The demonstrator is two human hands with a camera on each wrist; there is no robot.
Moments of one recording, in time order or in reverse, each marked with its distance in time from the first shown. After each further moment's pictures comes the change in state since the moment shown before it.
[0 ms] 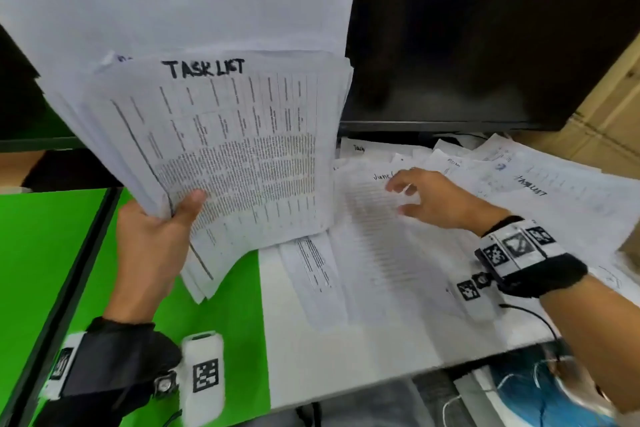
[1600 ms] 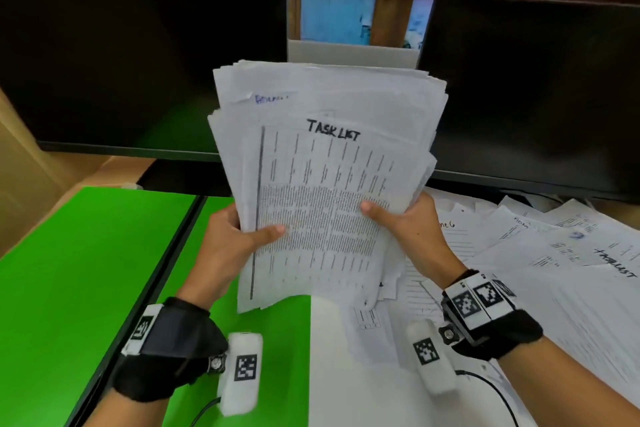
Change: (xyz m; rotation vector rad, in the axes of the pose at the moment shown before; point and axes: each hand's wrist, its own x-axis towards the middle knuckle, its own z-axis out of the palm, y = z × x) left_hand 0.007 0.007 -0.018 -0.063 -0.117 -0.243; right_hand 0.021 -0.133 0.031 1.153 0.288 -0.166
